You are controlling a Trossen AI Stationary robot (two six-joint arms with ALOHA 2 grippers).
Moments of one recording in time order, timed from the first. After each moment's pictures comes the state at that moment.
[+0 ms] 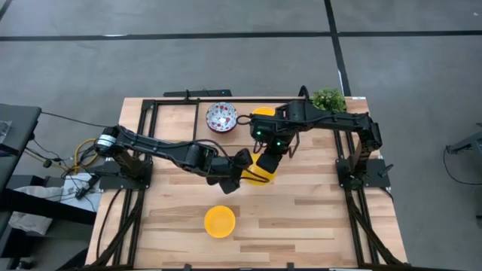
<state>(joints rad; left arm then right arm) -0.25 1.73 1.57 -0.81 -0.40 1.22 -0.02 1.83 2.01 -1.55 -0.23 0.47</state>
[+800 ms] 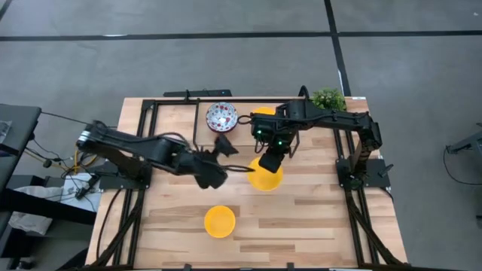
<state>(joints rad) -0.33 1.53 1.57 -0.81 -0.55 0.91 -0.04 1.83 2.01 -1.57 -0.23 0.44</state>
